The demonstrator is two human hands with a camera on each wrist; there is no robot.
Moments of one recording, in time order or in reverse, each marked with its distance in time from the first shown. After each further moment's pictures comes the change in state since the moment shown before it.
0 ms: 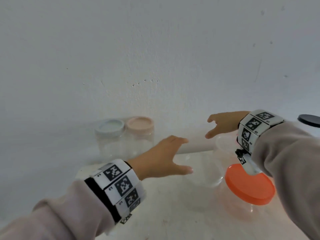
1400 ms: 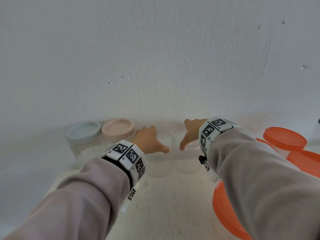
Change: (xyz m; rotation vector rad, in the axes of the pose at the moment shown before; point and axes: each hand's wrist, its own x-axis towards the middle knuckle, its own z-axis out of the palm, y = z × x) left_hand 0.116 -0.035 0.007 0.192 0.066 -0.624; right_hand 0.094 -0.016 0.033 -0.001 -0.043 -0.104
